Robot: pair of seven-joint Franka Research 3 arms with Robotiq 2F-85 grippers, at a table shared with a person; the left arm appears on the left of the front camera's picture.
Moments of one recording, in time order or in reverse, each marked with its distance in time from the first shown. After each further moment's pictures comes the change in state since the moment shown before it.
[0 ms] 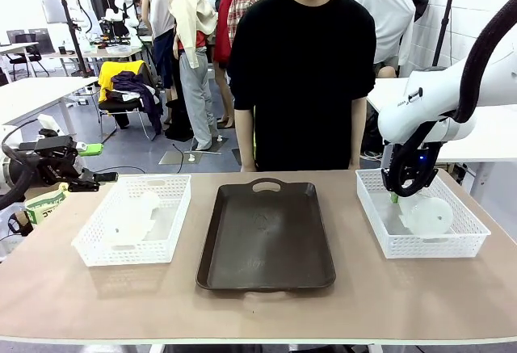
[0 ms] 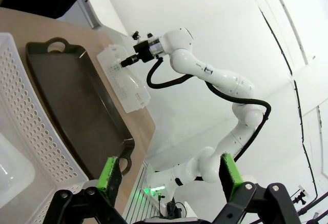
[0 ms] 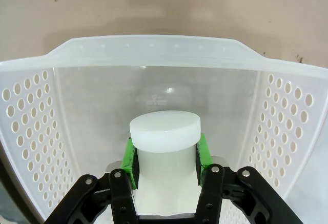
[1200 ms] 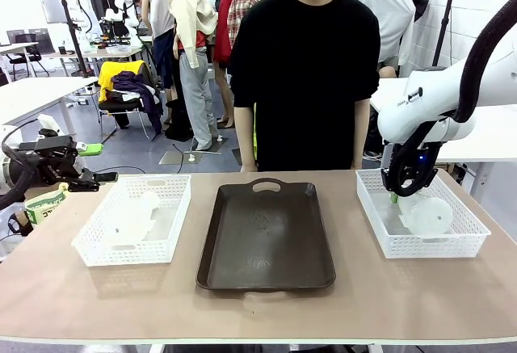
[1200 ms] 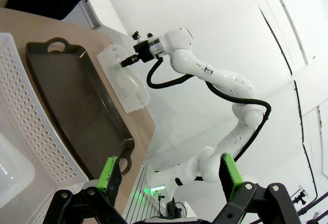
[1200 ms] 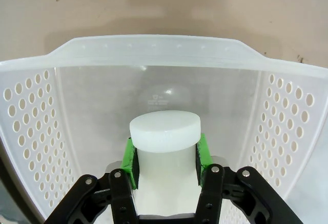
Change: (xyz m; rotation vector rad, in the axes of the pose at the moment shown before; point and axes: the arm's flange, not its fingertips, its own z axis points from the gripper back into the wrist) left arm 0.000 0.000 0.000 0.000 0.000 0.000; right arm 0.000 0.001 0.001 0.002 0.000 0.000
